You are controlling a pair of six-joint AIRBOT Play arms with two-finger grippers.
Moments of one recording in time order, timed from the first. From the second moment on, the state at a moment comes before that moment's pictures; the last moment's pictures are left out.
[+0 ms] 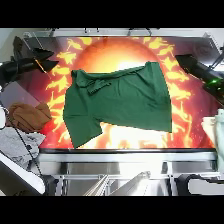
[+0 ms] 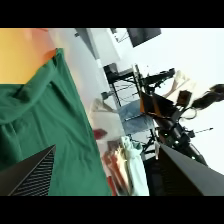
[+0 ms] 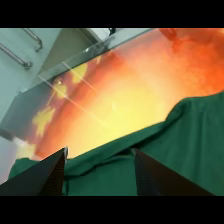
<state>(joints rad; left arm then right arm) 0.37 -2.07 1.91 0.07 -1.55 -1.01 -0.32 -1.50 1.11 0.13 0.83 0.36</state>
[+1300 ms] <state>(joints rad) 0.45 -1.79 1.16 0.86 -1.59 -1.27 -0.36 -1.52 0.74 -0.72 1.14 0.92</state>
